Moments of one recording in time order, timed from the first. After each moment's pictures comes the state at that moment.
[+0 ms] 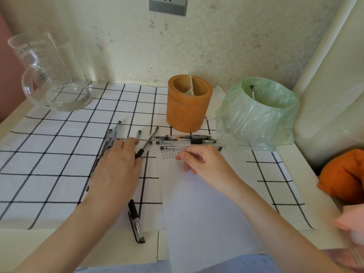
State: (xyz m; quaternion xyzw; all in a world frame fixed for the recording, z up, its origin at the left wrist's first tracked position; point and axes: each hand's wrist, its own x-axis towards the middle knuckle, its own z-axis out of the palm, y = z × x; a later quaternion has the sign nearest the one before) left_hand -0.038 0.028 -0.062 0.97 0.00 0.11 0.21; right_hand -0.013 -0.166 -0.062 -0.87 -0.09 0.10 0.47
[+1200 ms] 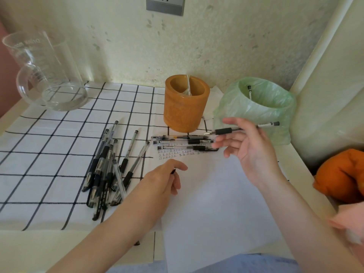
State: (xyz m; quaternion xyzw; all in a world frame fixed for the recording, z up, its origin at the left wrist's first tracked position) left_hand -0.067 -0.020 -0.056 0.88 -0.12 -0.06 0.46; right_hand -0.011 -0.217 -0.023 -0.64 0.04 -0.01 0.76
